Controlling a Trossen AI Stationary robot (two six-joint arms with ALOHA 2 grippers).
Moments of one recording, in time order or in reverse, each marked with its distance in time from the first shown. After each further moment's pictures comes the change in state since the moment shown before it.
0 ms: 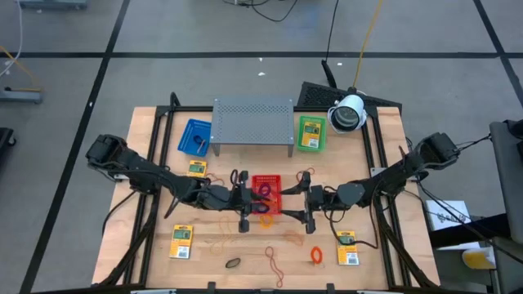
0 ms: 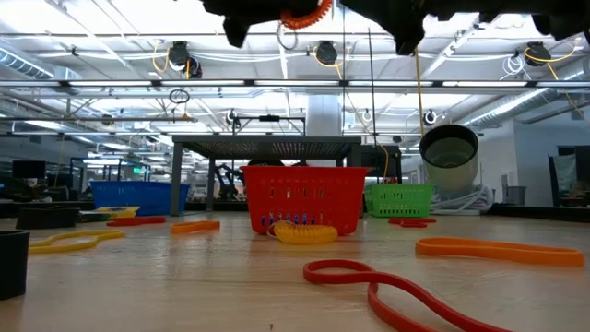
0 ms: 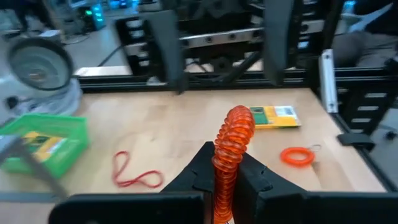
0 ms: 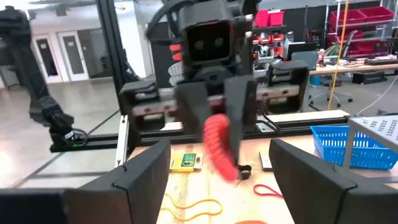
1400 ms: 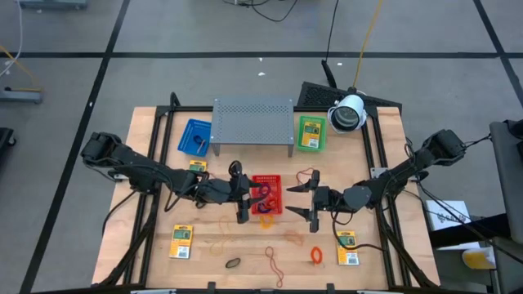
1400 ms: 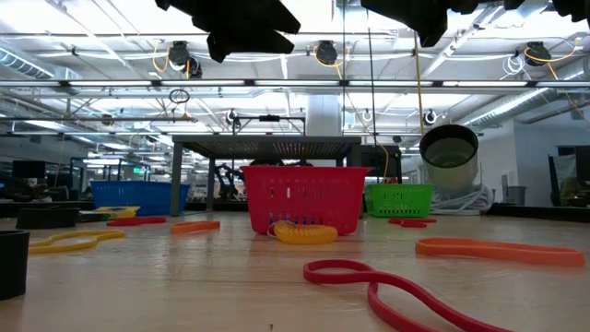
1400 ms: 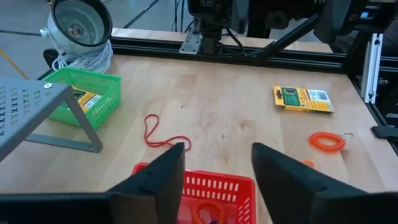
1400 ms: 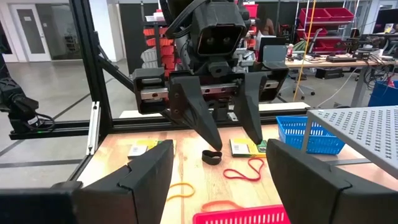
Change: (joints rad) left arm 0.044 -0.058 0.000 -0.176 -0.027 -0.132; right arm 0.064 -0.094 0.000 -0.171 0.178 -0.030
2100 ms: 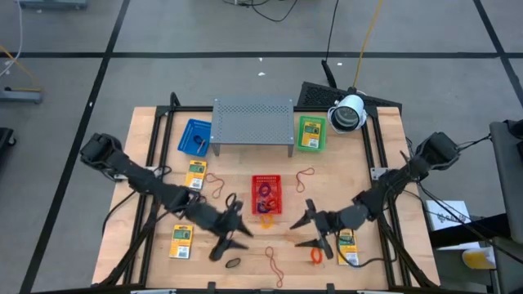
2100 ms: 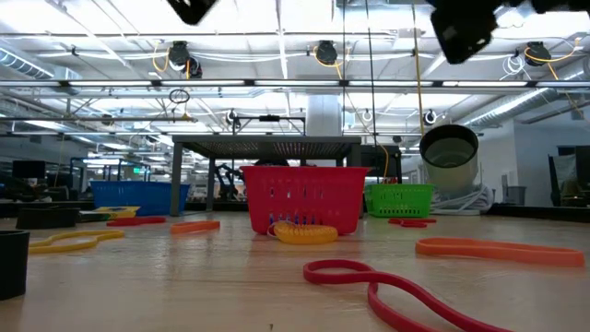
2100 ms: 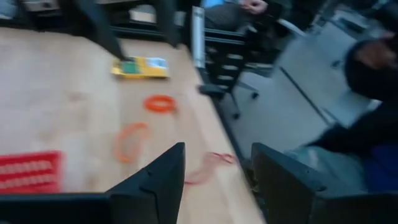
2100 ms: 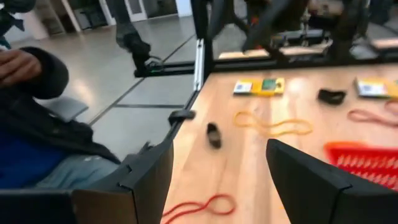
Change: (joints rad) left arm -0.219 0.000 0.000 0.026 0.365 -0.126; right arm 0.141 0.102 0.001 -0.087 -0.280 0.216
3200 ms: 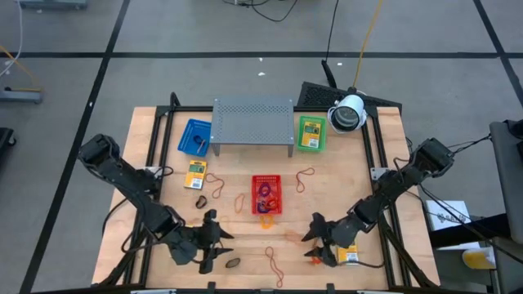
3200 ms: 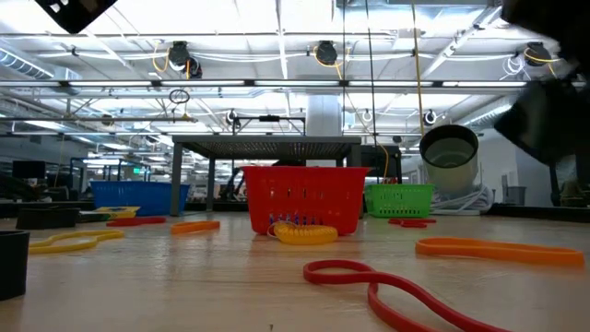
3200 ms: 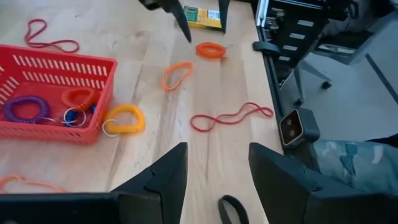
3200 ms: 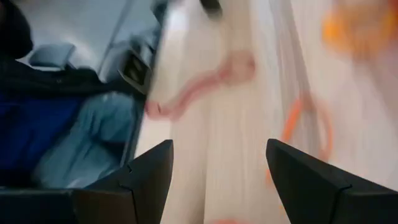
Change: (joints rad) left arm -0.262 0.000 0.000 -0.284 -0.497 -0.310; right arm 0.076 0.110 0.001 -0.299 -0.111 0.507
